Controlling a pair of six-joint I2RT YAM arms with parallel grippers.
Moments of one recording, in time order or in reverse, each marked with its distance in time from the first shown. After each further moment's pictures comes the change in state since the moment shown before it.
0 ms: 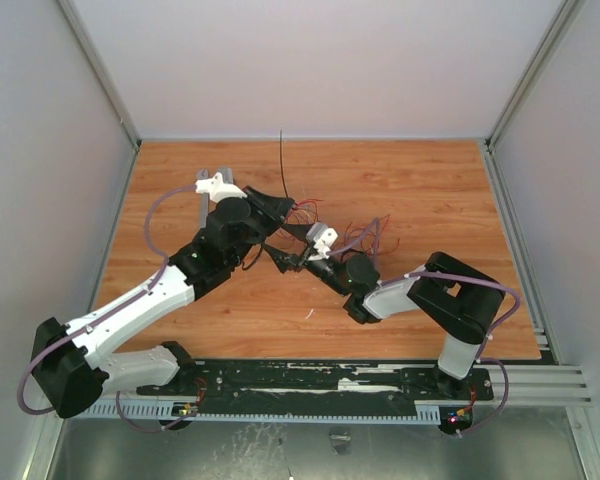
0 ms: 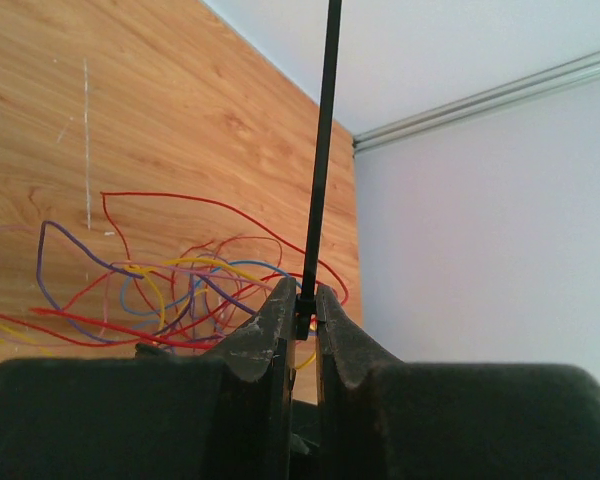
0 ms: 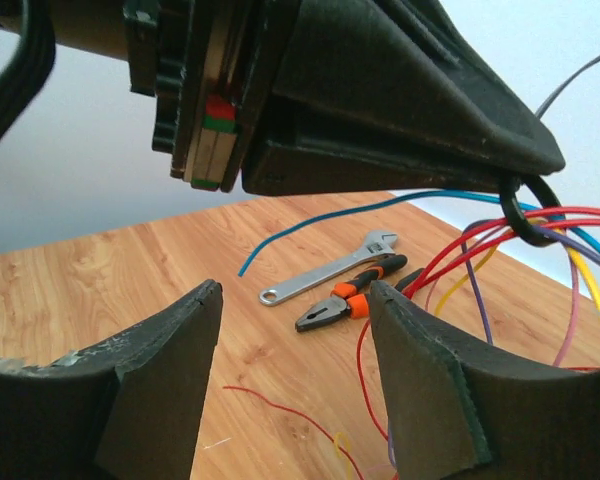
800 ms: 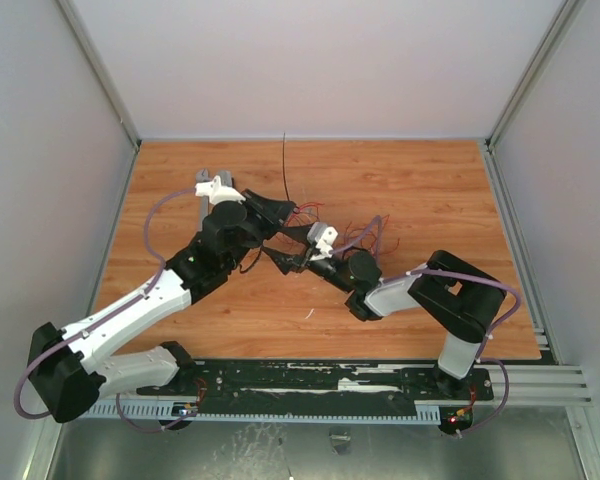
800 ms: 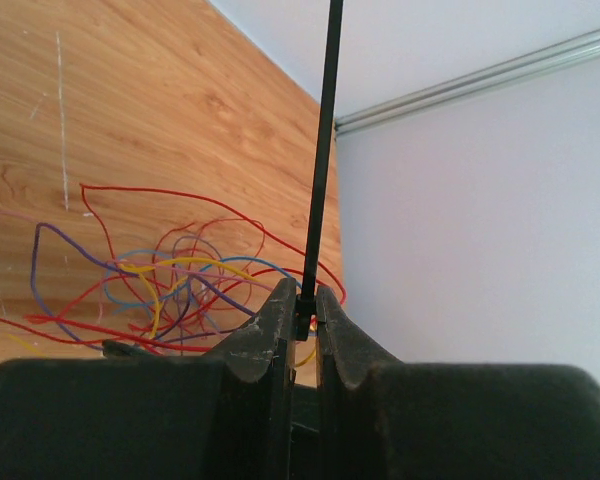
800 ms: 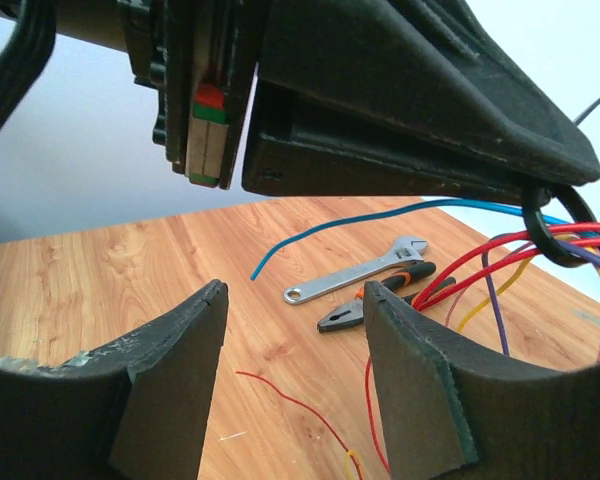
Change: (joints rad) left arm 0.000 -0.027 -0.031 0.009 0.047 -0.027; right arm -0.027 -0.003 -0.002 0.000 -0.123 0.034
